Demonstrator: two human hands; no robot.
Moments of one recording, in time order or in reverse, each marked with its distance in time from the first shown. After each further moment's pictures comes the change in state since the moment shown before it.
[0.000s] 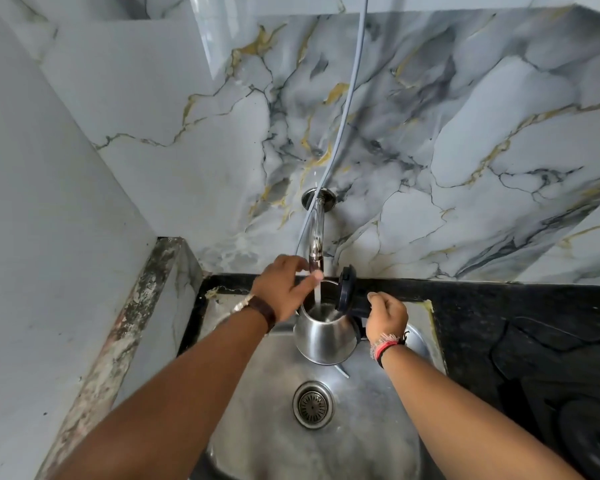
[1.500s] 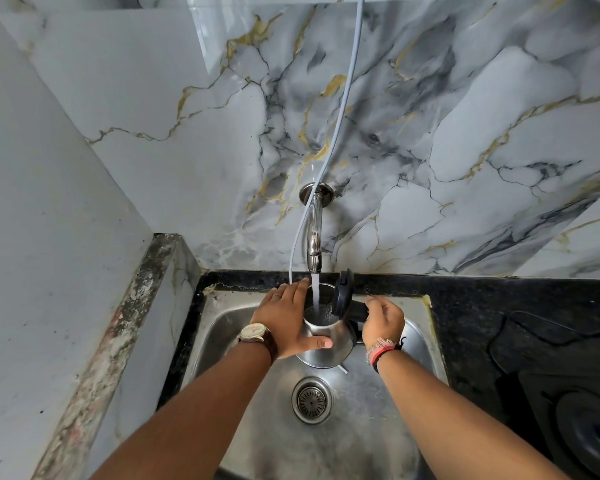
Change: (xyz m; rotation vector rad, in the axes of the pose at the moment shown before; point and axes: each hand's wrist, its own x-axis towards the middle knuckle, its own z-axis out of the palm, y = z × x) left_hand -0.039 -0.015 0.041 0.476 -0.185 0.124; right_hand -0.014 0.017 0.005 0.031 0.067 0.056
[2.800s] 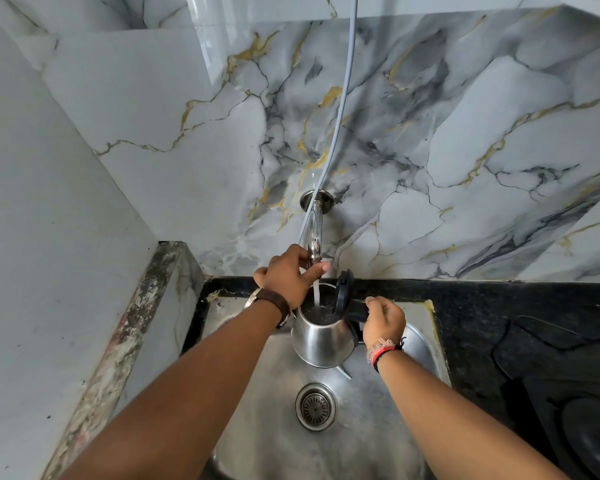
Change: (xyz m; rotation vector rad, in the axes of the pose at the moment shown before) left_hand 0.048 0.011 -0.057 -0.530 0.325 -0.305; right_hand 0.004 -0.011 0.001 -0.002 -0.018 -0.029
